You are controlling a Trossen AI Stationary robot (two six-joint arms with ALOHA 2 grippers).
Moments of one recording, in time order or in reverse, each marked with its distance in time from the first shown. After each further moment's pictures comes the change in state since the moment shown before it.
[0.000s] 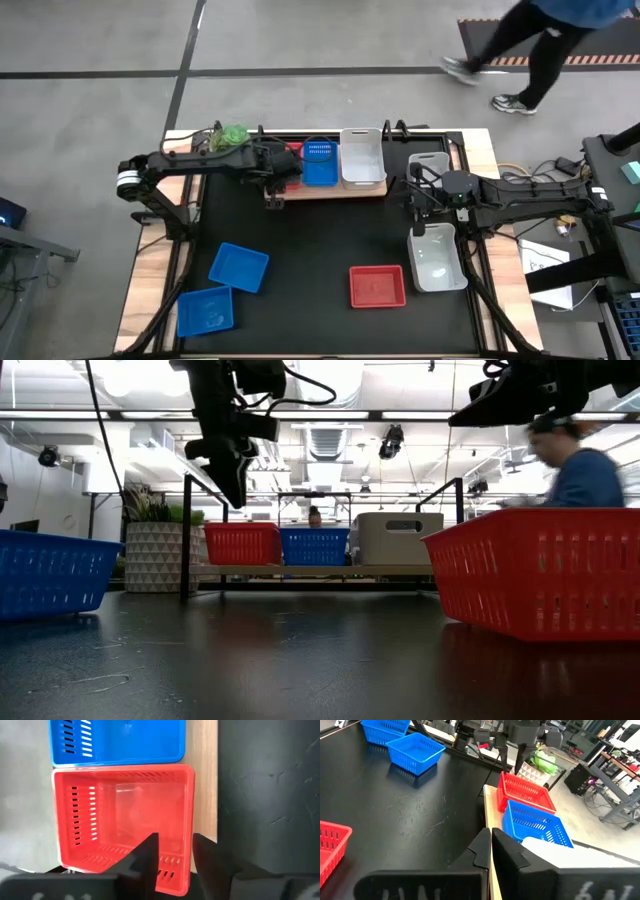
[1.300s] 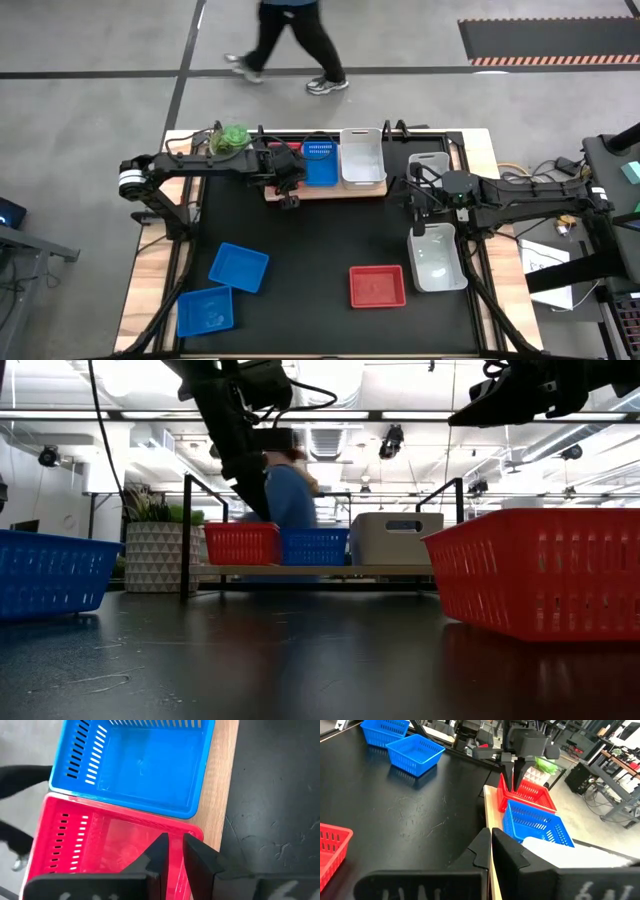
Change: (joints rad) left arm 0.019 0.017 -0.118 0.319 0.034 -0.145; right arm 0.000 0.000 0.000 0.002 0.000 0.014
